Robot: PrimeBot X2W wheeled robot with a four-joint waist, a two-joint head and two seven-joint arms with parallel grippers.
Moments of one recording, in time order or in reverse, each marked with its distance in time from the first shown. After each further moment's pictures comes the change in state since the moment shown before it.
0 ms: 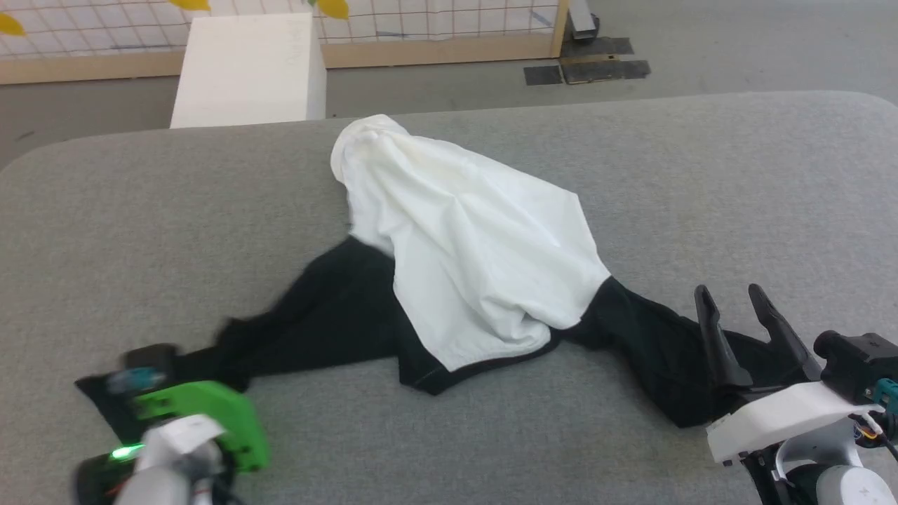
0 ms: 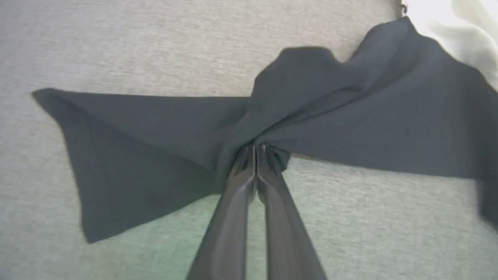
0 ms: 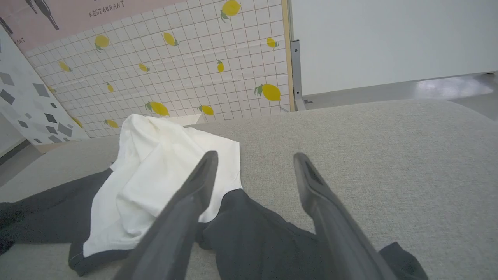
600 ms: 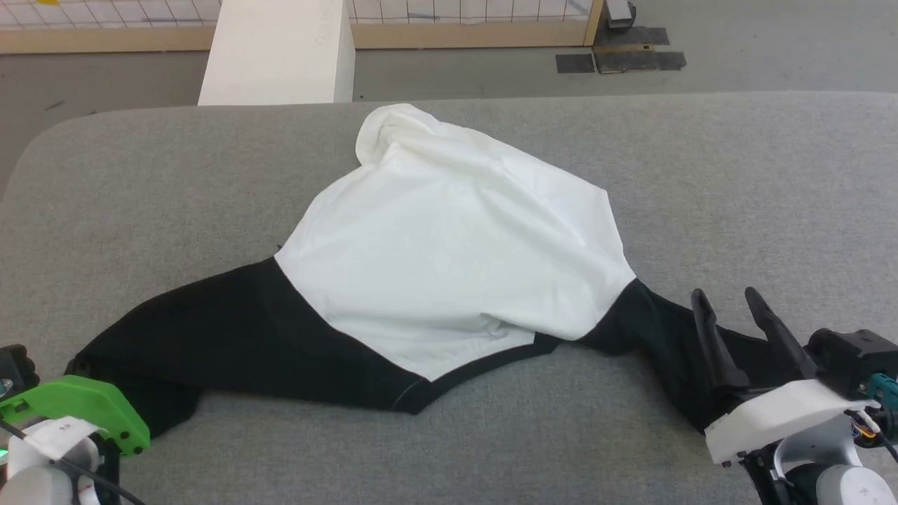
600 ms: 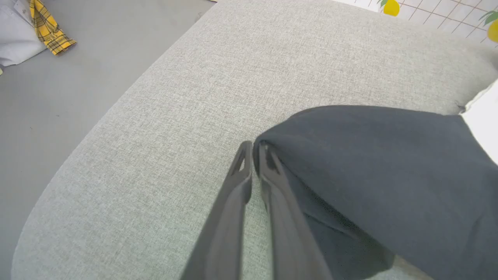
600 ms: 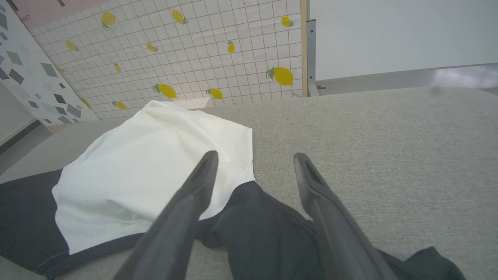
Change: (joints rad) left arm -0.015 0.147 0.183 0.056 -0.057 0.010 -0.139; right arm 0.000 0.001 -0.002 -0.004 -0.010 0.000 0.042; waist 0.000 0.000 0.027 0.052
